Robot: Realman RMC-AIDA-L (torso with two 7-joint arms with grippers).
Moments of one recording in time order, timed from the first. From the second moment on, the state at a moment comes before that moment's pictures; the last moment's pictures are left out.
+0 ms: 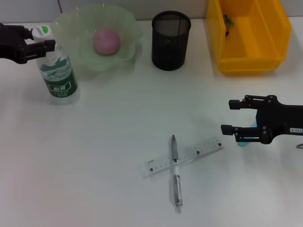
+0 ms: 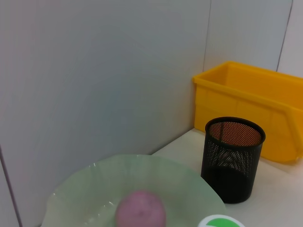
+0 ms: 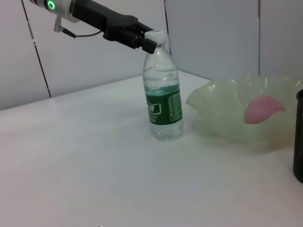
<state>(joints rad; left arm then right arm) -0.52 -2.01 0.67 1.08 2.15 1.44 -1.70 0.46 1.99 -0.85 -0.56 -1.90 -1.51 1.17</state>
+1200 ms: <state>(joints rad) -0.52 -2.02 0.67 1.08 2.15 1.44 -1.70 0.44 2.00 -0.81 -0.55 -1.90 -1.56 1.07</state>
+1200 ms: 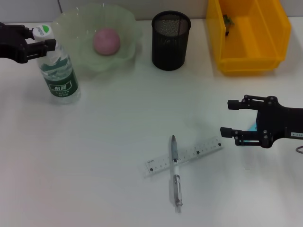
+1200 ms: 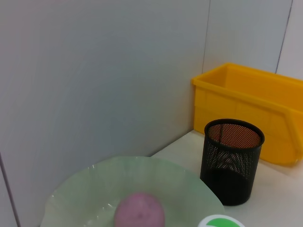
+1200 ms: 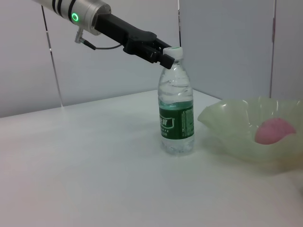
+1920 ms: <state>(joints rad) -0.52 -2.02 0.67 1.08 2.15 1.44 -1.71 0.44 2.00 -0.80 -0.55 -1.90 -1.56 1.08</state>
